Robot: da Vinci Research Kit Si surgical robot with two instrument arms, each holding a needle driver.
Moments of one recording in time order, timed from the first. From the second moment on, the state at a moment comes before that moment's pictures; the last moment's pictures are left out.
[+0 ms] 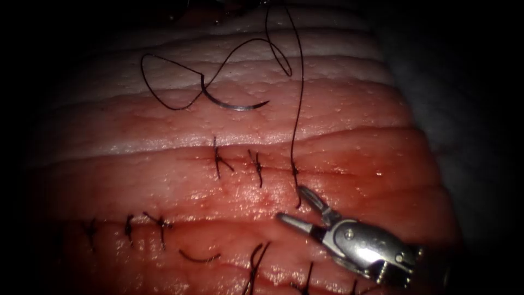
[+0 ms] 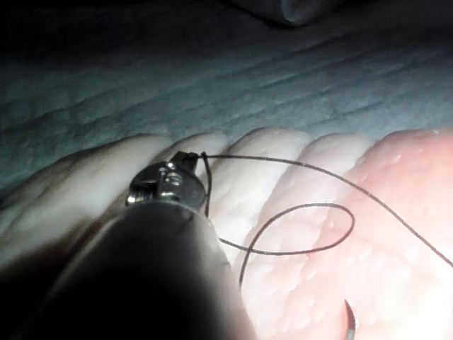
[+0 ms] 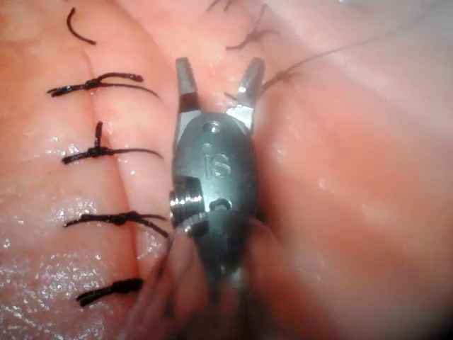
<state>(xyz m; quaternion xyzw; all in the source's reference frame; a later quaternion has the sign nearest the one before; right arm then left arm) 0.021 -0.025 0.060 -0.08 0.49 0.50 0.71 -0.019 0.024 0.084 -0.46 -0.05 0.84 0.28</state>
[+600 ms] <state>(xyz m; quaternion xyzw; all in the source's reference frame) 0.018 -0.022 0.059 -0.07 0.48 0.50 0.72 -0.011 0.011 0.067 -0.43 -0.09 0.87 0.22</state>
